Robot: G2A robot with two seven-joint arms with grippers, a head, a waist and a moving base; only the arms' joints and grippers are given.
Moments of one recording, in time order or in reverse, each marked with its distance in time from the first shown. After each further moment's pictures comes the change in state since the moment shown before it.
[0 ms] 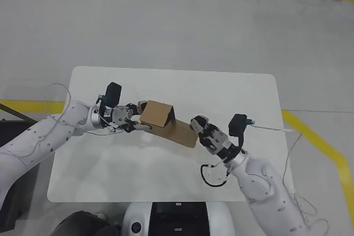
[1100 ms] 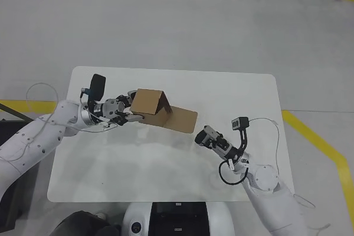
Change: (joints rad) left arm 0.102 0.043 -0.161 -0.052 -0.063 0.000 0.011; right arm 0.053 0.000 0.011 0.265 0.957 0.013 0.473
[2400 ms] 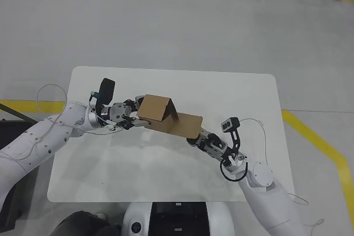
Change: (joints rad) left arm -0.037 -0.030 0.070 0.002 0.016 0.000 0.000; right arm 0.037 -0.009 -0.053 0.032 0.259 0.123 0.128
